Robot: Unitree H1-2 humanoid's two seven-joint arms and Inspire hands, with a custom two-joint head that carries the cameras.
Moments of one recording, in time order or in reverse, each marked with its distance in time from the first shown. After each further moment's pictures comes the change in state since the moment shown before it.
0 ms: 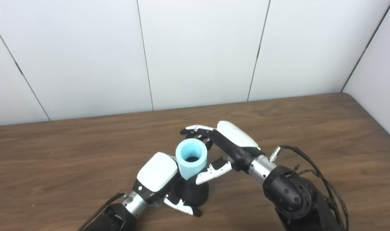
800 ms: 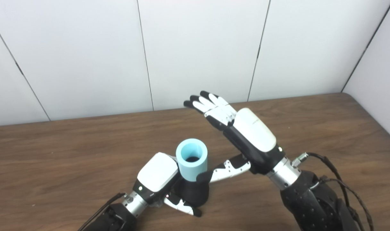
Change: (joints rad) left arm -0.001 -0.001 -0.001 0.001 0.000 0.001 -0.005; right arm 0.082 -0.054 -0.054 -0.072 0.053 -0.428 -0.260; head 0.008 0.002
